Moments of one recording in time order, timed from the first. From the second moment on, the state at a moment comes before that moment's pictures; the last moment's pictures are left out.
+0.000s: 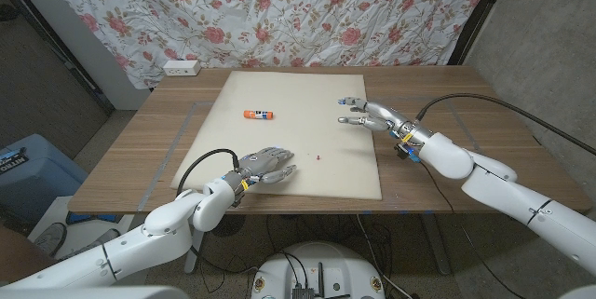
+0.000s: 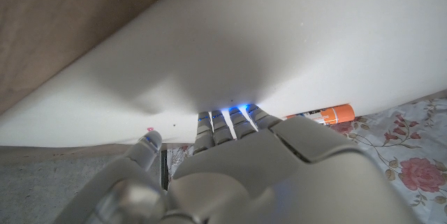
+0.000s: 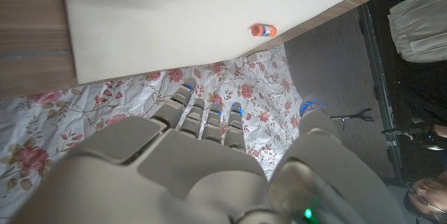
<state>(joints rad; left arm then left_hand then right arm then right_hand) 1.15 0.98 0.62 -2.08 0.63 0.29 0.04 -0.01 0.07 0.59 0.19 0.21 0.16 -0.02 0.19 0.17 0.13 -0.07 0.20 0.17 0.07 -0.04 0.19 0.18 -0.02 -0.03 0.21 0.17 -1.00 -0.90 -0.46 -1.83 -0.16 0.27 -0.03 0.44 0.04 0.36 -0.19 0.19 0.20 -0.07 0.19 0.18 0.08 0.02 0.18 0.19 0.03 0.03 0.19 0.21 0.24 0.03 0.18 0.16</state>
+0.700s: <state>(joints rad) 1.14 0.98 0.63 -2.07 0.64 0.28 0.04 -0.01 0.06 0.61 0.19 0.21 0.16 -0.02 0.19 0.17 0.13 -0.07 0.20 0.18 0.07 -0.04 0.19 0.17 -0.02 -0.04 0.21 0.17 -1.00 -0.95 -0.47 -1.94 -0.28 0.15 0.02 0.59 -0.02 0.40 -0.18 0.19 0.21 -0.08 0.20 0.19 0.05 0.04 0.19 0.19 -0.04 0.07 0.19 0.21 0.14 0.05 0.17 0.17</state>
